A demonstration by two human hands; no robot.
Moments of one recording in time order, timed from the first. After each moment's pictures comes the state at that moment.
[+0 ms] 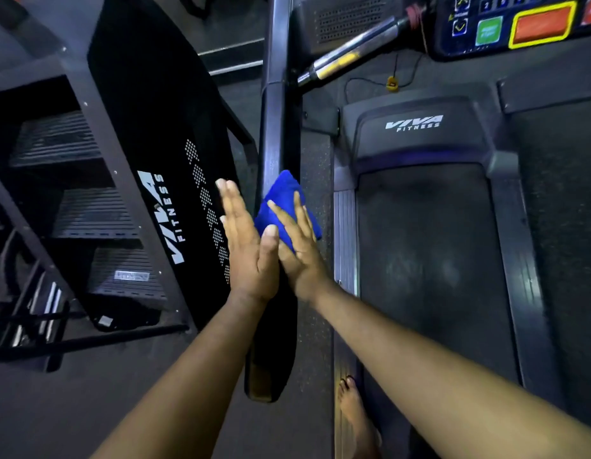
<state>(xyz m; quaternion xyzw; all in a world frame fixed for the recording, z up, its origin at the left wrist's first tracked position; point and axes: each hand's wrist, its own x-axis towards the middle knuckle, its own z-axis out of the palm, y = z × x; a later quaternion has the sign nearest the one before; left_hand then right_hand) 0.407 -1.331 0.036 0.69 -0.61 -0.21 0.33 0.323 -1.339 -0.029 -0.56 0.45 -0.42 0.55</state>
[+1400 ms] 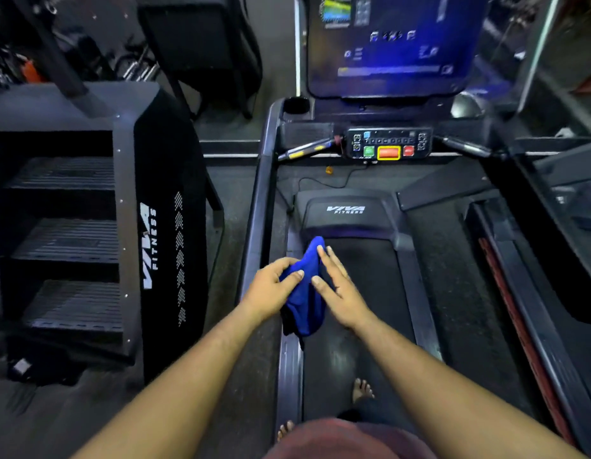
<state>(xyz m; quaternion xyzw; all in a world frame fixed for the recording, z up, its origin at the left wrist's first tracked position) 0.354 -1.159 0.127 0.59 -0.60 -0.45 0.30 0.167 -1.157 0.081 -0.63 0.52 -0.34 0.47</state>
